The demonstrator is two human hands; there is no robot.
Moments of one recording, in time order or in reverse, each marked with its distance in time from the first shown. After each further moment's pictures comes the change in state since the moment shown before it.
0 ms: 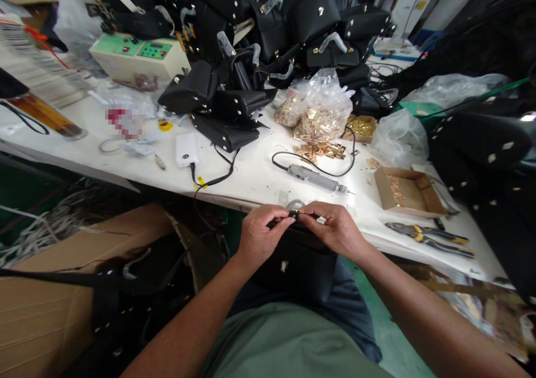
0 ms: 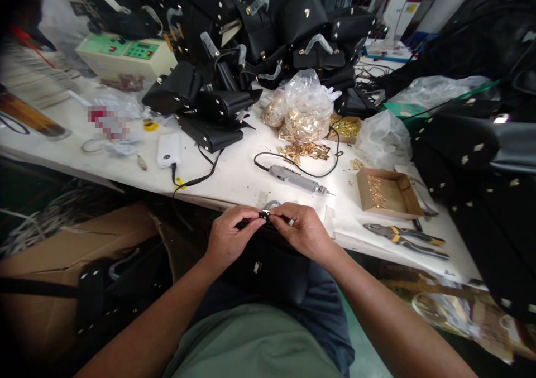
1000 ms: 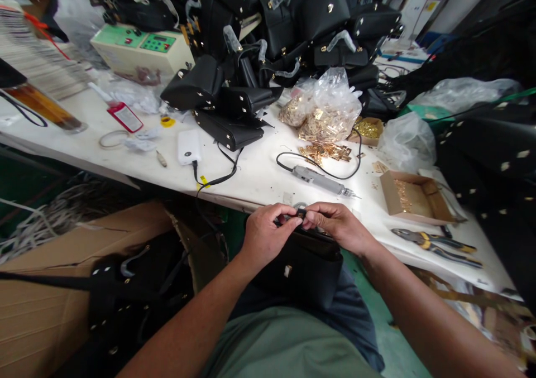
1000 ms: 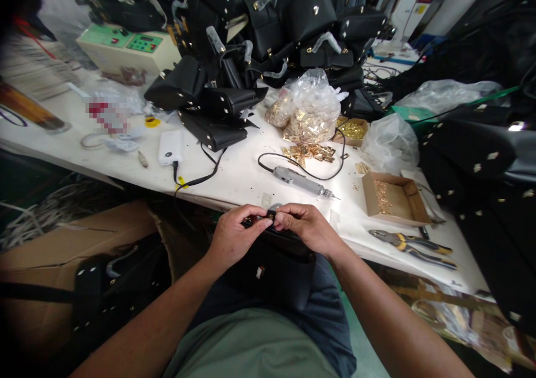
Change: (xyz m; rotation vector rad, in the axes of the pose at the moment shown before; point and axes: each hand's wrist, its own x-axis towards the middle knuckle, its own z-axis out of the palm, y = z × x) left_hand 0.012 0.006 -0.002 -0.003 -0.067 -0.210; right_hand 0.010 0.014 -0.006 0.477 -0.165 0.336
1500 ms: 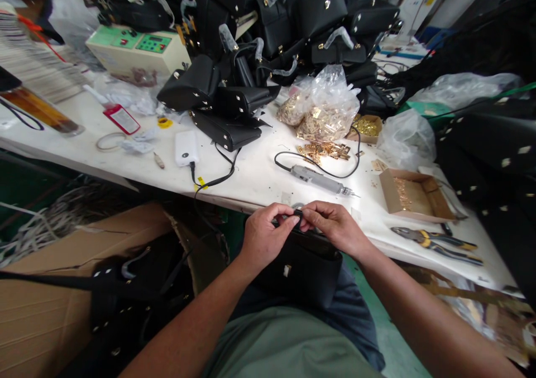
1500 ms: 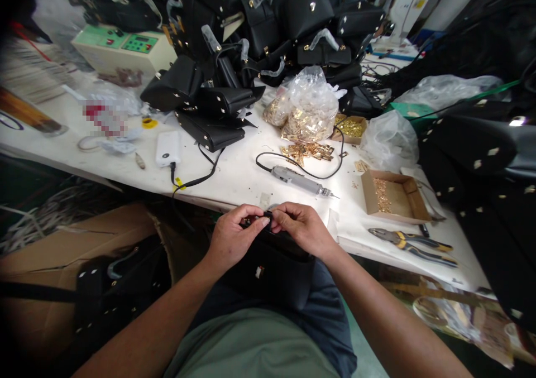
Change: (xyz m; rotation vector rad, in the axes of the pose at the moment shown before) left_hand -0.002 -0.001 0.003 -0.034 0.003 -0.052; right_hand 0.001 -0.004 0.010 -0.028 0.085 -0.027
